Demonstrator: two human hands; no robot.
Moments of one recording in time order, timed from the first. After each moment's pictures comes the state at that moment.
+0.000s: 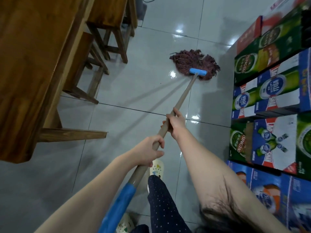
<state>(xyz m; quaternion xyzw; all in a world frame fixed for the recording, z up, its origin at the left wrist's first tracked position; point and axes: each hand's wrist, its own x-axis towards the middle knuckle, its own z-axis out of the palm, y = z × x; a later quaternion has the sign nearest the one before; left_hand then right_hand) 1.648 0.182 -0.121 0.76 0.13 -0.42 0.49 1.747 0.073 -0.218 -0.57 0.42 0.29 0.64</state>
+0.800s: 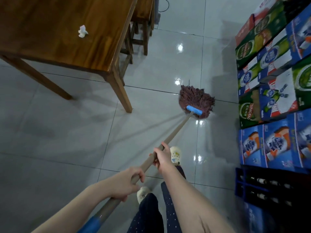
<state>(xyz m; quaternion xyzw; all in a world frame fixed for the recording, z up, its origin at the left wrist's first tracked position) 1.178 0.309 -0.058 0.76 0.06 -0.51 0.39 1.250 0.170 -0.151 -0.53 0.43 0.33 0.66</state>
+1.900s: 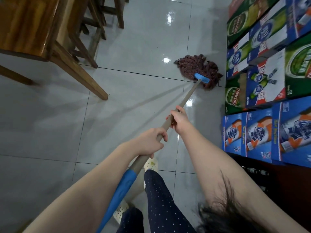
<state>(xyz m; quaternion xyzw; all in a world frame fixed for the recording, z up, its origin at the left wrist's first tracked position) 1.360 0.148 -0.121 0.77 0.06 -0.46 0.44 1.442 0.022 -0.212 -0.59 0.44 0.30 0.61</state>
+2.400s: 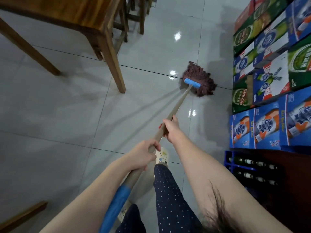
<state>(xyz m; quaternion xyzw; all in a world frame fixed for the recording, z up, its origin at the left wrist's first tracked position) 1.144 0.225 -0.089 0.75 0.13 -0.40 0.50 1.255 0.112 -0.202 -0.61 0.39 0.33 0.60</state>
